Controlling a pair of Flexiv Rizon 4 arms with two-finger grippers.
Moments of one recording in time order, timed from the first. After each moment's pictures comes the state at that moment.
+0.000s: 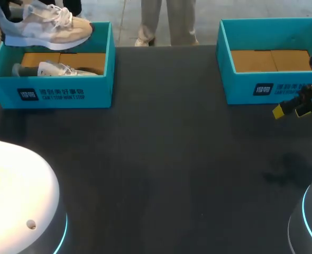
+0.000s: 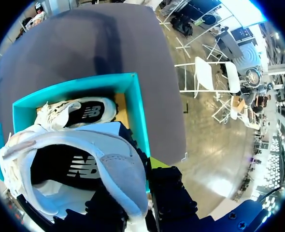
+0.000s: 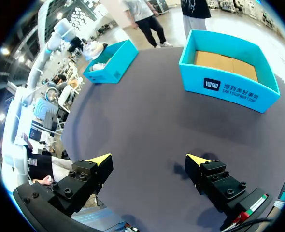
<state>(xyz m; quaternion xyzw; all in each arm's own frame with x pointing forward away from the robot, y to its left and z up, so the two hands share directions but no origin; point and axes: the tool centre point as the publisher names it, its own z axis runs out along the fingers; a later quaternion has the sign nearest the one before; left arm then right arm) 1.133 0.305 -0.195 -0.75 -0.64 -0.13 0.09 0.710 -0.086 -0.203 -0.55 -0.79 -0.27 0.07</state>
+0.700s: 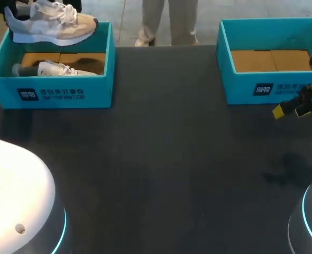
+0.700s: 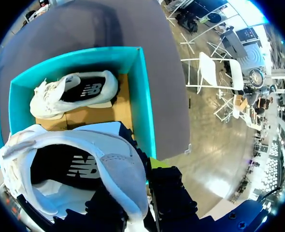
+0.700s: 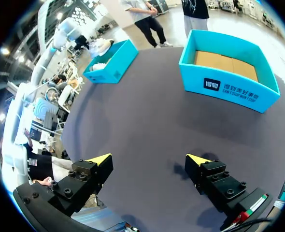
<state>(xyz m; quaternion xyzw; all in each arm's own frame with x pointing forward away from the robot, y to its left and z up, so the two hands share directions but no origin) 1.181 0.301 -0.219 -0.74 -0.66 -0.14 0.08 0.710 -0.086 -0.203 -0.55 -0.79 -0.27 0.07</state>
